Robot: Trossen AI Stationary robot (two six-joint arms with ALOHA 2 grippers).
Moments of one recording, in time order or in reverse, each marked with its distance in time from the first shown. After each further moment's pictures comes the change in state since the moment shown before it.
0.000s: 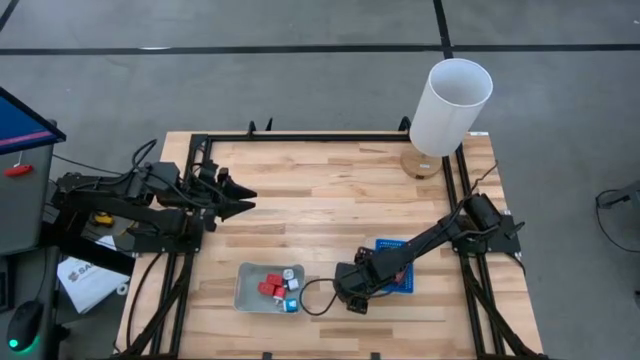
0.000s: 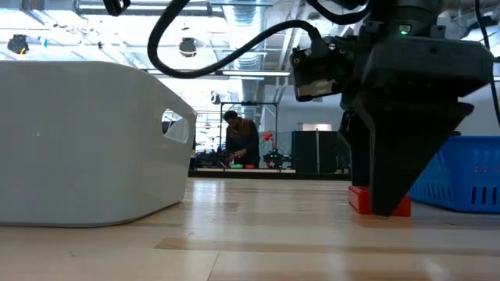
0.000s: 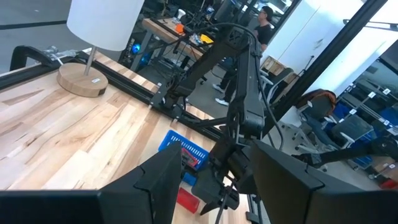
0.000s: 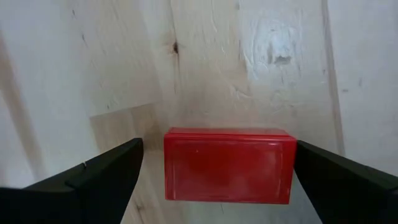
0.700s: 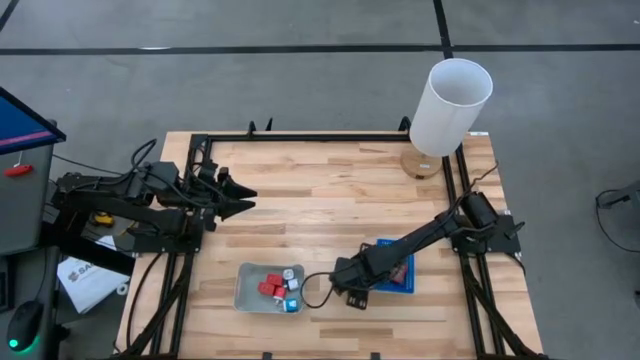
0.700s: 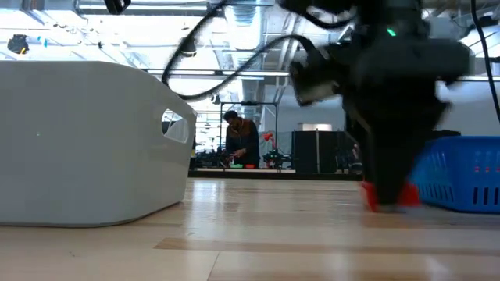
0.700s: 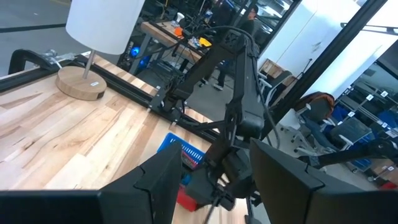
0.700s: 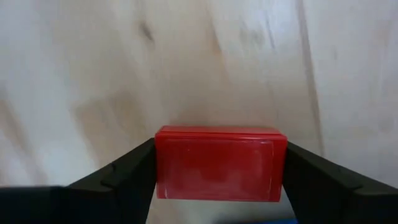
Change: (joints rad) left arm 0.000 0.000 0.000 0.016 -0.002 0.001; right arm -0.047 0.004 0.059 -0.147 -0.048 0.027
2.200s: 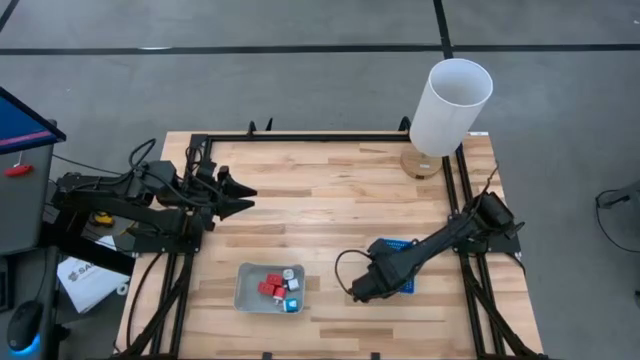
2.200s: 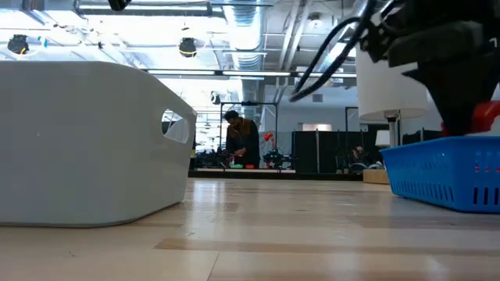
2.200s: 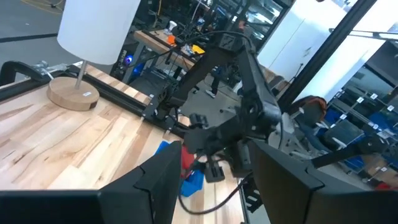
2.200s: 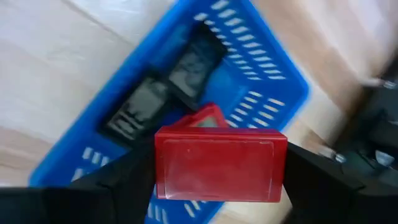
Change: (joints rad) left arm 0.000 0.000 0.000 0.042 0.011 0.020; right arm 0.107 -0.077 0.110 -0.644 0.096 0.770
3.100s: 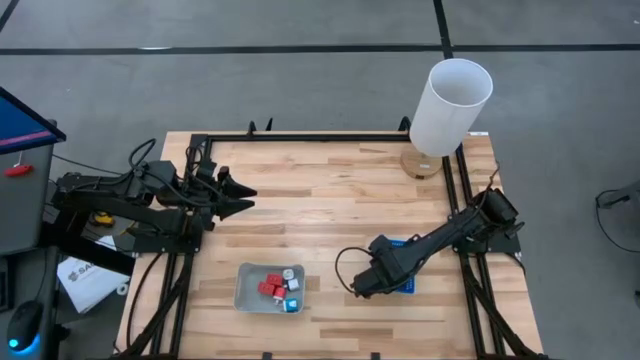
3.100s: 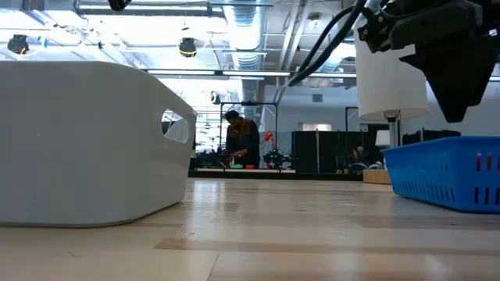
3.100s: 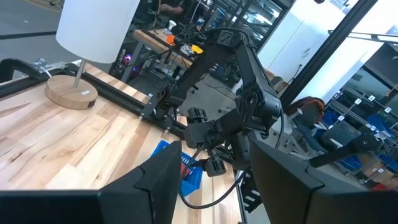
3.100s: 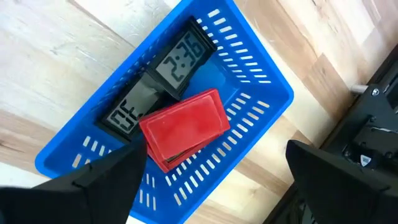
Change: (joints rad) left arm 0.000 0.000 0.000 0.002 0.004 -0.013; right arm -0.017 -0.044 0.008 -0.031 -0.009 -0.067
